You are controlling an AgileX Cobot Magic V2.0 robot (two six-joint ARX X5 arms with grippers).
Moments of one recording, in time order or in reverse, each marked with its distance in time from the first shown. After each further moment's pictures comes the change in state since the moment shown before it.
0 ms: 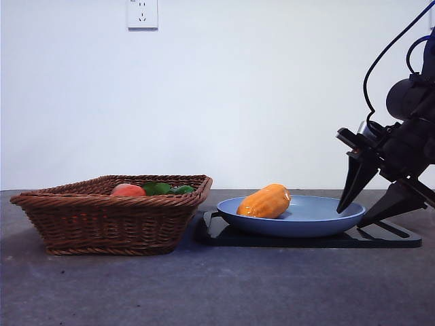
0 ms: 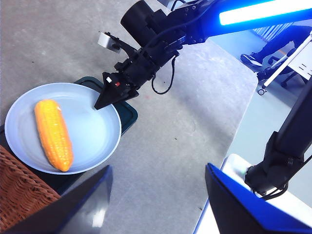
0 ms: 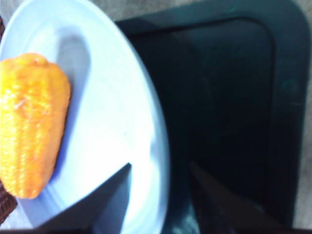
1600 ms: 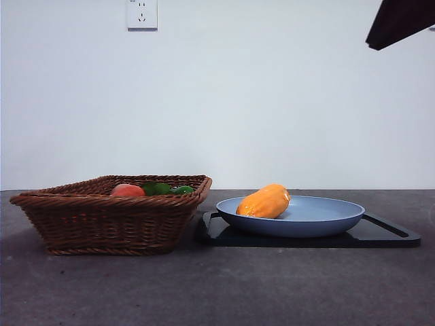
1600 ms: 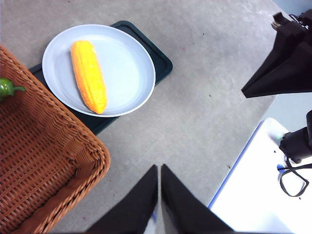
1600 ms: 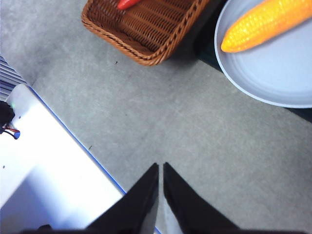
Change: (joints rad) left arm 0.010 0.000 0.000 -0.200 -0.122 0.050; right arm 0.398 -0.894 -0.187 -0.421 0.119 -0.217
